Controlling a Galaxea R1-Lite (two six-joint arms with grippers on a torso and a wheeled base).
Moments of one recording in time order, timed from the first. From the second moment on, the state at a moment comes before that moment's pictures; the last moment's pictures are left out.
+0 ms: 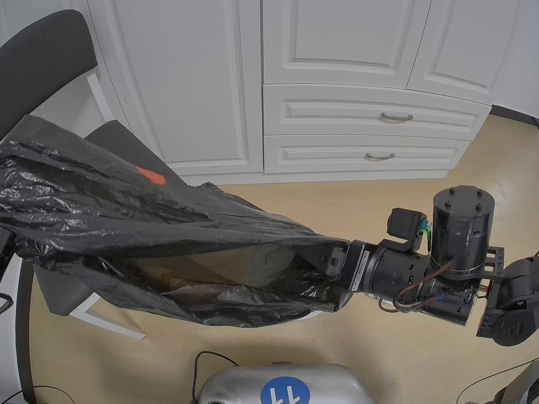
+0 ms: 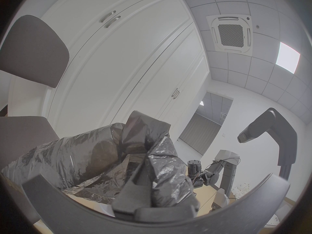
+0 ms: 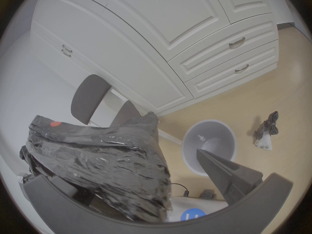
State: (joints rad) left arm -0.30 0.86 -0.36 -0.90 -0.50 -0.49; right arm 0.83 1.64 -0.70 -0.69 -0.13 0.63
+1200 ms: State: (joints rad) left arm -0.30 0.86 -0.38 -0.90 -0.46 -0.50; right arm 0.83 1.61 -0.66 -0.54 -0.10 0.51
